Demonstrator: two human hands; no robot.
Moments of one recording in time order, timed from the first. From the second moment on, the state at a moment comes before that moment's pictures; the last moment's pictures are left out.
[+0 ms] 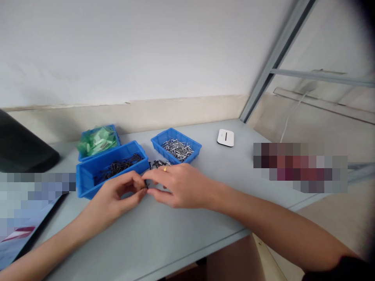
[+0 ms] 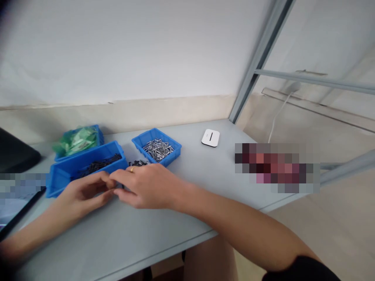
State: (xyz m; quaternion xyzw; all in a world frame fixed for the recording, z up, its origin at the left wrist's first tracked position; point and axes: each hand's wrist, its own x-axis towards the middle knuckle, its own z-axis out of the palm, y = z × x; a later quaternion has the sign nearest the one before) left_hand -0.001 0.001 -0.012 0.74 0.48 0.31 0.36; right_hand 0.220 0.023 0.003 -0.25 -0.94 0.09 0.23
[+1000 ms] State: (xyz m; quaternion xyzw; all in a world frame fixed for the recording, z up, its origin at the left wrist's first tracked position) left_hand 0.002 -0.002 -0.008 0.77 0.48 0.35 0.24; right_hand 0.215 0.023 -0.006 -0.26 -0.95 0.00 0.19
